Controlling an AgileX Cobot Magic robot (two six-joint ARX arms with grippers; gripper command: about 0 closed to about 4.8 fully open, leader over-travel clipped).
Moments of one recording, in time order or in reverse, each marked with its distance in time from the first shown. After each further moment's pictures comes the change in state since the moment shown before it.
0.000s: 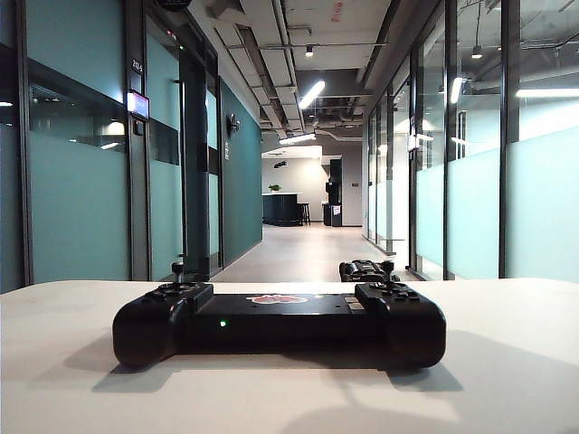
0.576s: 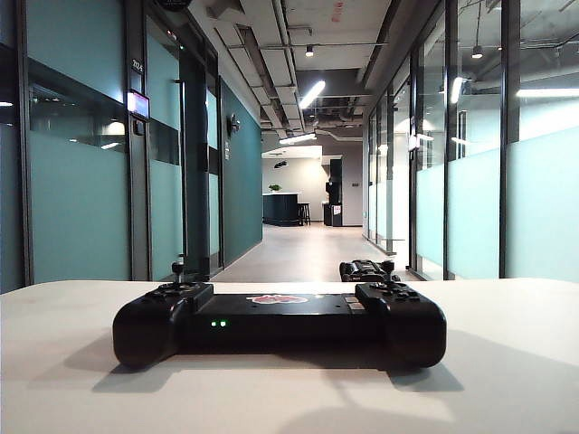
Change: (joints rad) left arm 0.000 0.000 0.000 0.019 0.000 0.000; right arm -0.001 0.000 0.000 0.022 0.000 0.000
